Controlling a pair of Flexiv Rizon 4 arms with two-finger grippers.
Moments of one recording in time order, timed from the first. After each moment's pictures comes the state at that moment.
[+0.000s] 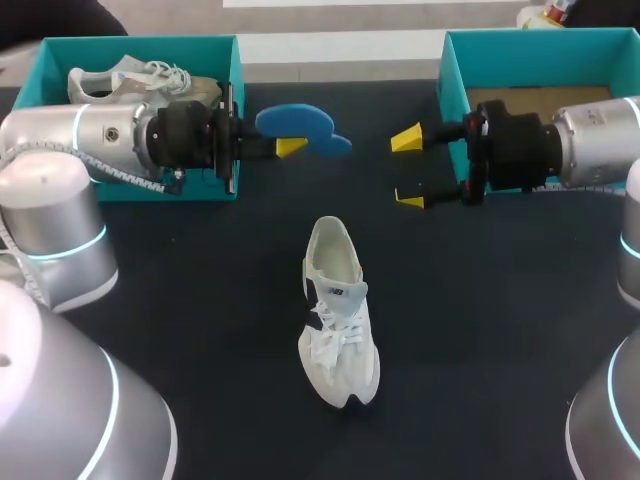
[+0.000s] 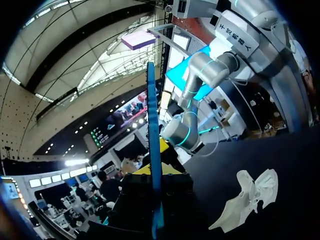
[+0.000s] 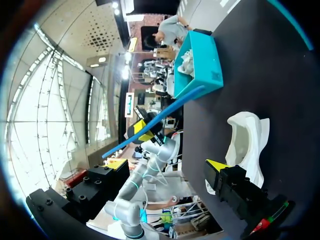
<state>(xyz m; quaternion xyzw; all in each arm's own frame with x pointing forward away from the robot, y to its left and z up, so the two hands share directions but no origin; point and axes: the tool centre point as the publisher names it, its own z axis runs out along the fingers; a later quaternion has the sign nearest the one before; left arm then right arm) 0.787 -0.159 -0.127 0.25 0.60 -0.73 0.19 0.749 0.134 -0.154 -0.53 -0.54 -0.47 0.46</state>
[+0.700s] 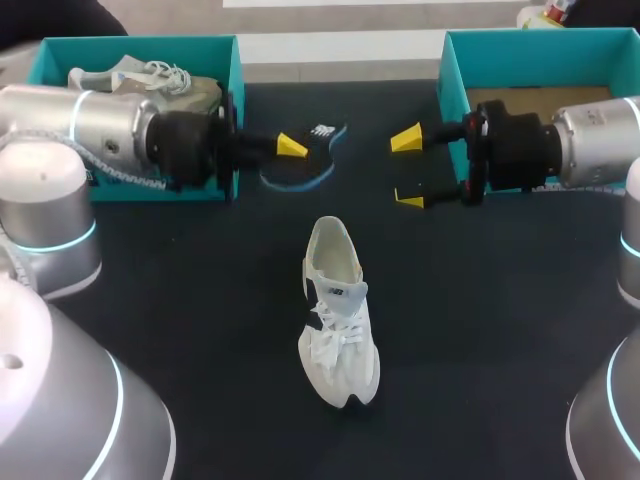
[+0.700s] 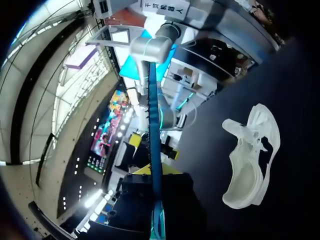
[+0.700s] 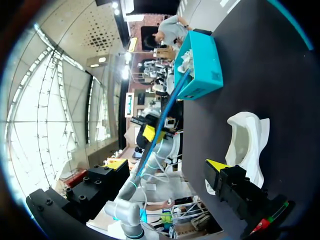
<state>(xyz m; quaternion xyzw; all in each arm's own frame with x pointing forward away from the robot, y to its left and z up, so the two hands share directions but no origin) 0.783 -0.156 -0.155 0.46 0.56 -0.60 0.34 0.749 0.135 -0.155 -0.53 -0.54 -0.47 0.46</state>
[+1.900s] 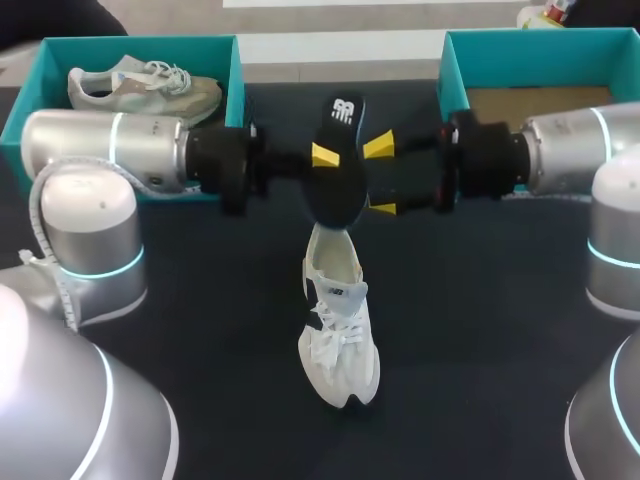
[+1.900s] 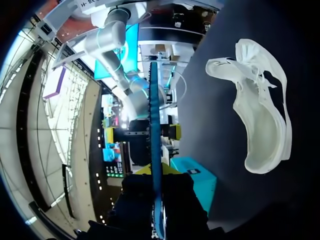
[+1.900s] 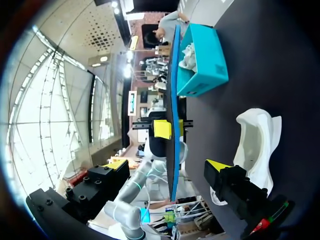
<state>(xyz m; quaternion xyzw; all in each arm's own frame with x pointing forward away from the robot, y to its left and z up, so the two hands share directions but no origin) 0.806 -0.202 -0.182 0.53 0.50 -0.49 0.48 0.751 0.170 -0.164 -0.52 -0.54 -0.47 0.48</state>
